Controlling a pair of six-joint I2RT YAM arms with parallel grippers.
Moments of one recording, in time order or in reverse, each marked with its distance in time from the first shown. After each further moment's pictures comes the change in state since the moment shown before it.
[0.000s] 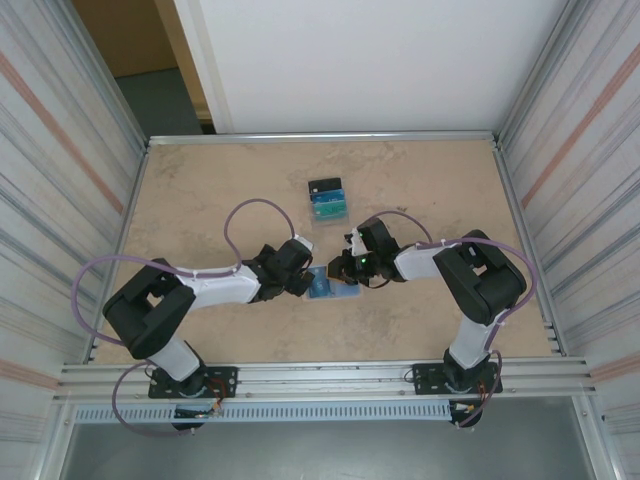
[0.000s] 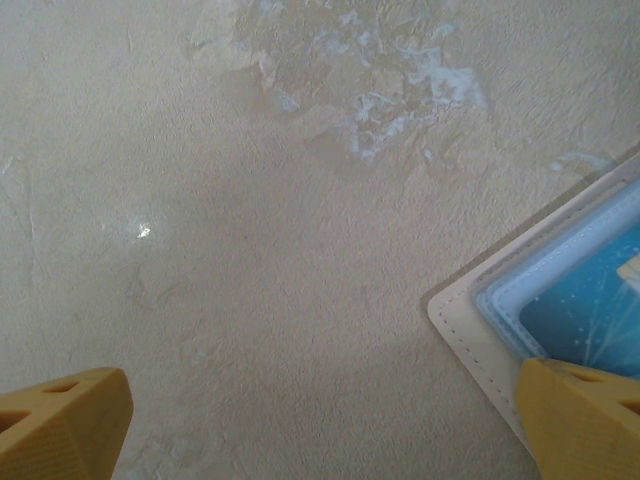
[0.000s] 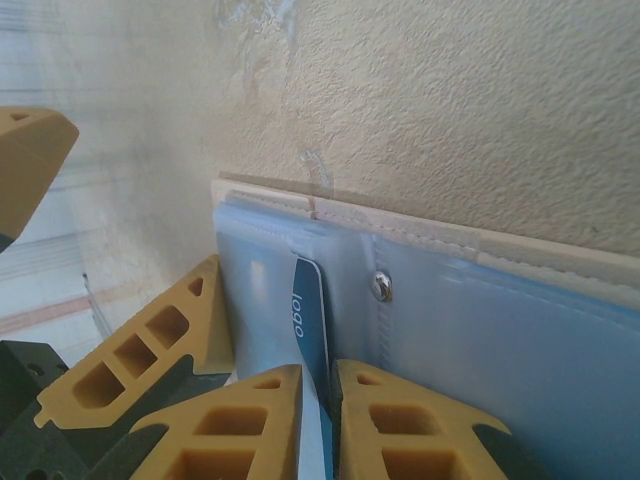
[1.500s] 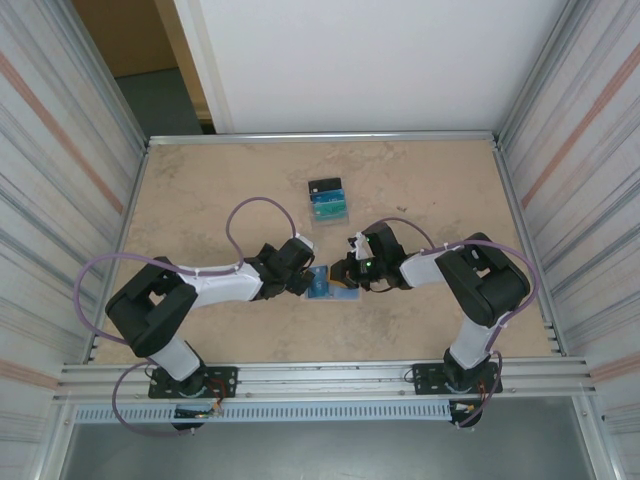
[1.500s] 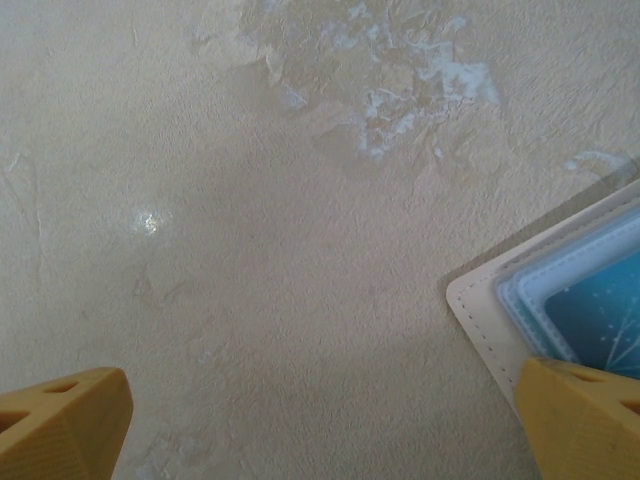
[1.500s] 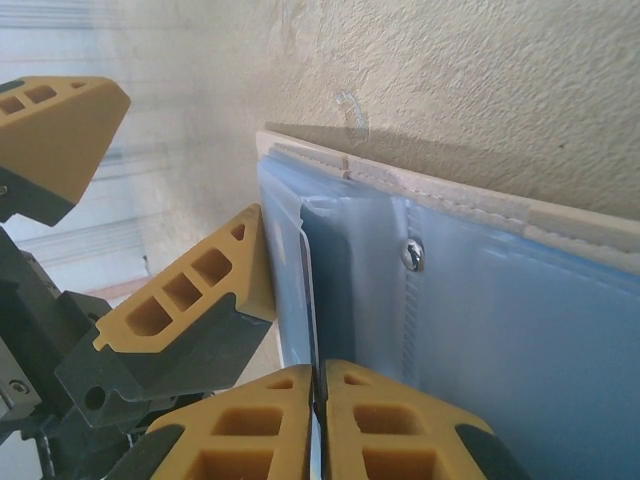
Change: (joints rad) left arm 0.000 0.015 0.026 -0.038 -0.012 -0.006; right arm -0.022 -0.022 -0.092 0.161 -0.097 0.097
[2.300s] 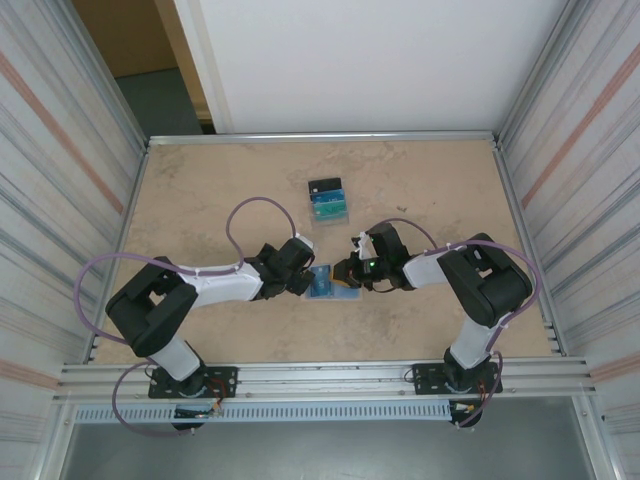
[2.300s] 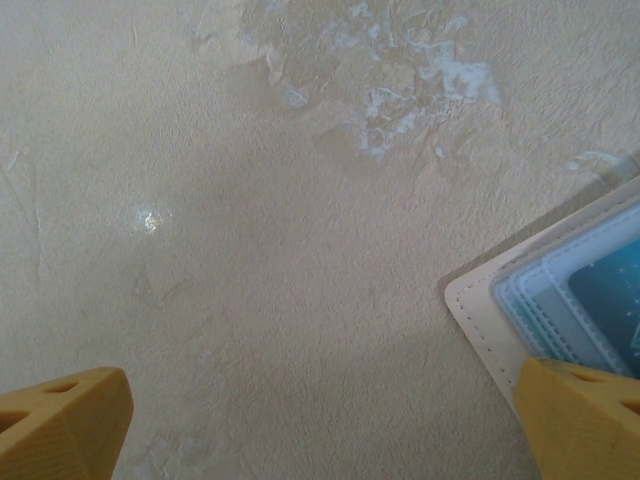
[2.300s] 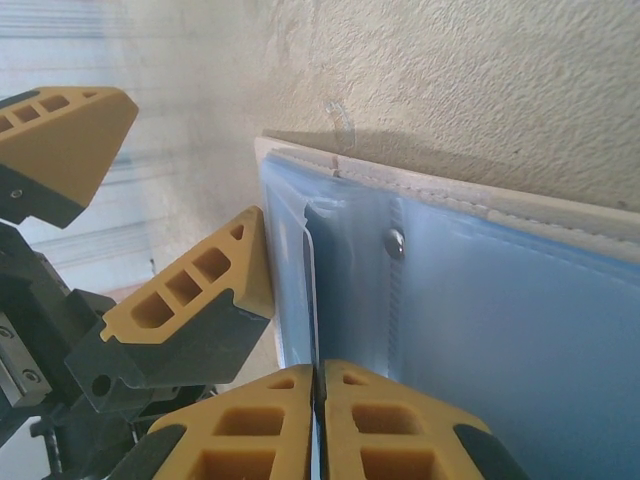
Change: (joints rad) left arm 0.000 0.002 0.002 -0.003 0.000 -0.002; right arm -0.024 -0.008 -0.024 0.026 -0.016 -0.001
